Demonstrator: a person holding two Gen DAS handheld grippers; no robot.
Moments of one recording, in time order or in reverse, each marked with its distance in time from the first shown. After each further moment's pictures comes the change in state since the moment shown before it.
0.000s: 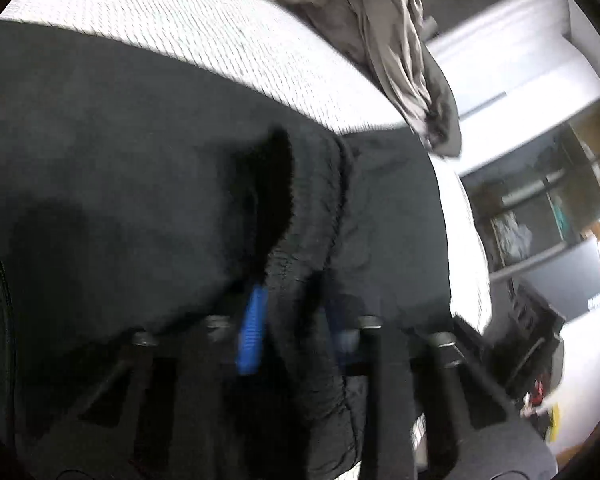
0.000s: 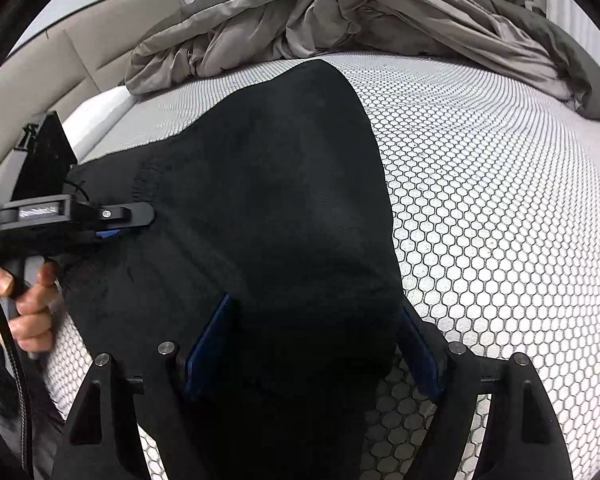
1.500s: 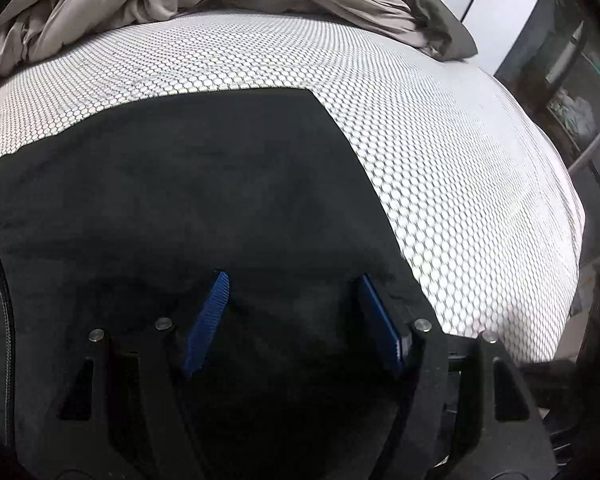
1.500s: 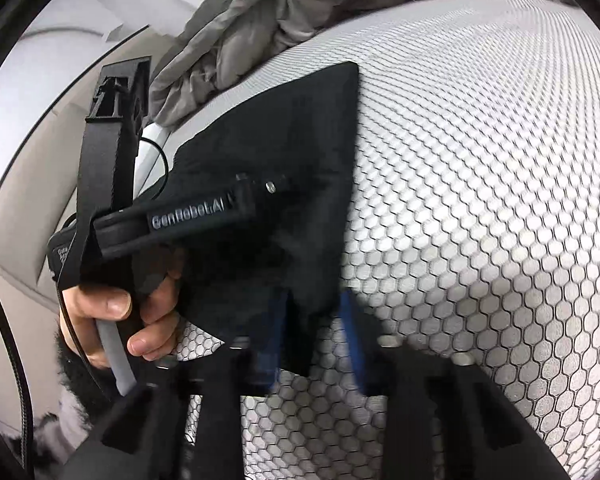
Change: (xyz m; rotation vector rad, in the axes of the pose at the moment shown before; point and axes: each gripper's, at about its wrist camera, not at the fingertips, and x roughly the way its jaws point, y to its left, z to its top) left arm 0.060 -0.122 -0.033 0.423 0.084 0.331; right arm -0.013 -0.008 -0.037 0.255 0.062 0.319
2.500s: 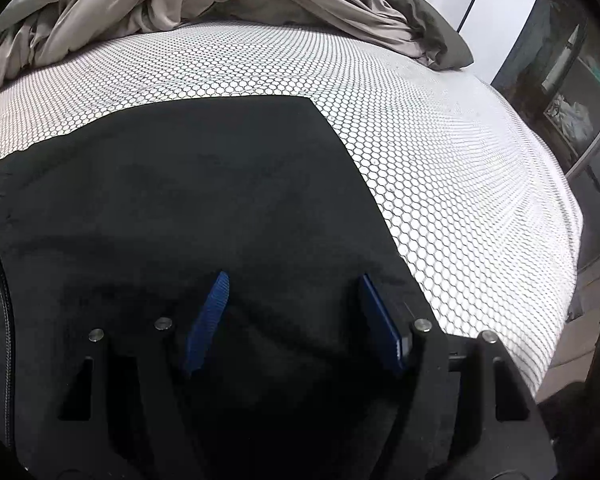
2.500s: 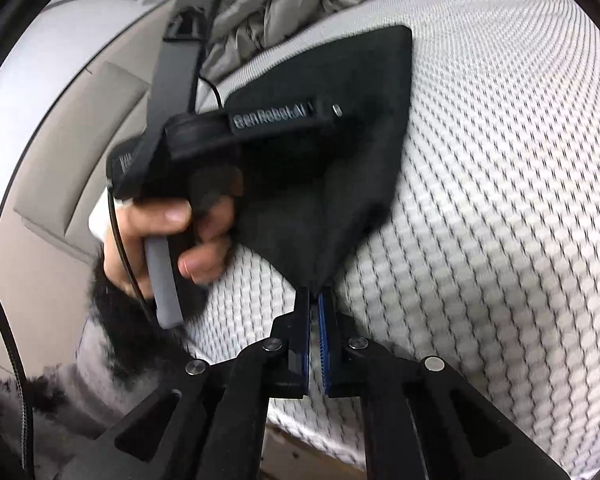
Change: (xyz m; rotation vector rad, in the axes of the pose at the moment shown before) left arm -0.012 0.002 -0.003 -0.005 -0.035 -0.017; right arm -0.025 0.008 -0.025 -0.122 0.168 0.079
